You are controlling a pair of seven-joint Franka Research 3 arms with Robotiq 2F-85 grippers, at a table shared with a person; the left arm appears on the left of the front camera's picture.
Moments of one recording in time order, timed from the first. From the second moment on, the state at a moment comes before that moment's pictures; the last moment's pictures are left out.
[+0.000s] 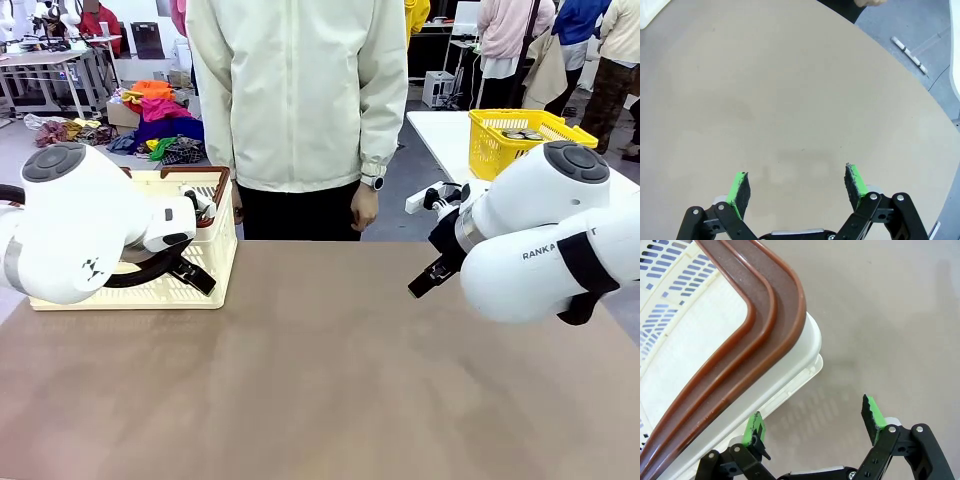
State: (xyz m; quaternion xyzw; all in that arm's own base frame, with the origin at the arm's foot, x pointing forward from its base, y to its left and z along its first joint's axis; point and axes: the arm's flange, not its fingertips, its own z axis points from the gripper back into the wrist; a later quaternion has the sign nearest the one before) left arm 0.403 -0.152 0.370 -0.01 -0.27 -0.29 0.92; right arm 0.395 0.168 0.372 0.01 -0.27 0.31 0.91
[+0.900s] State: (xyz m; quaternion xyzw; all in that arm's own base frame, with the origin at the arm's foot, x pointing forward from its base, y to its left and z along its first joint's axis) left arm 0.403 -0.152 0.370 -0.01 -0.27 -0.29 0.92; right arm 0.395 0.168 0.372 0.01 -0.27 0.31 0.91
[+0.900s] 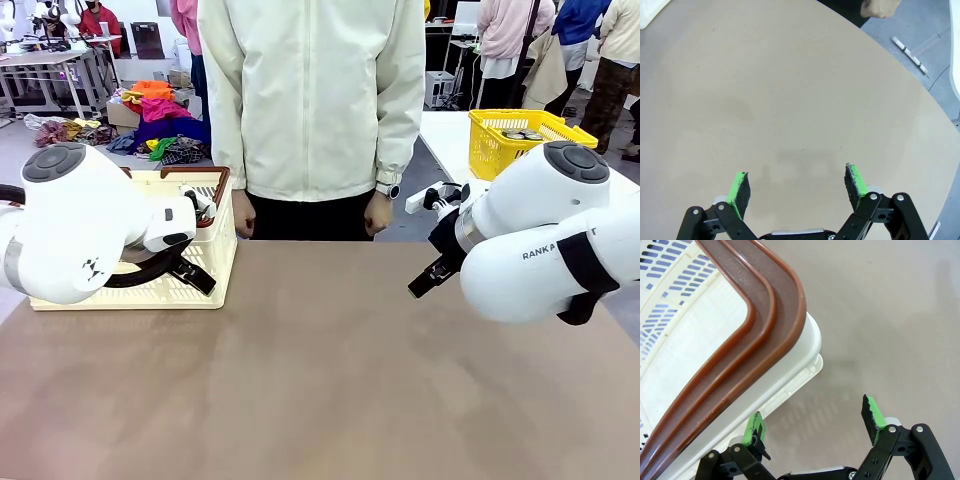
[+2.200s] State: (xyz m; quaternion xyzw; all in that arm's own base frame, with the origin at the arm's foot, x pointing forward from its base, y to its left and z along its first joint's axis) left arm 0.257 0.243 0.508 -0.61 -0.27 0.10 0.74; right arm 0.236 -0.212 0.496 0.53 -0.14 -0.13 0.82
